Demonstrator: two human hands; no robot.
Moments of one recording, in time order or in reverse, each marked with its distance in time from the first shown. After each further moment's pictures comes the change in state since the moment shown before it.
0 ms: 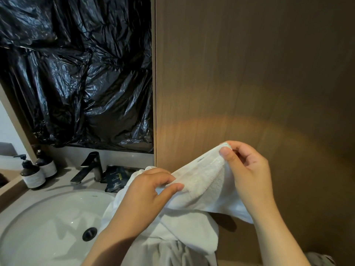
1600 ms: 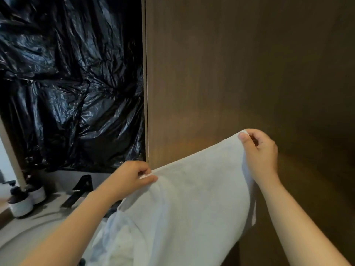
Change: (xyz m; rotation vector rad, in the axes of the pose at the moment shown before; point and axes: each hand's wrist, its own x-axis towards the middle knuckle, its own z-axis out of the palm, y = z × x) left_hand 0.081 -0.047 -0.040 0.341 -0.201 0.027; right_hand 0.088 0.010 -0.051 -0.337 0.270 -0.079
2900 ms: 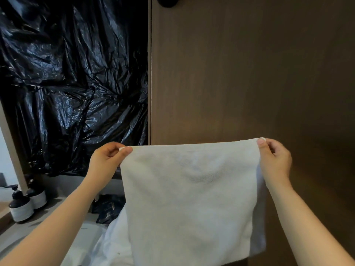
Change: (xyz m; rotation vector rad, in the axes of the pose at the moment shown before) left_hand 0.010 -0.036 -0.035 -0.519 0.567 -0.230; right_hand 0.025 0.030 -0.015 0.063 0.143 0.131
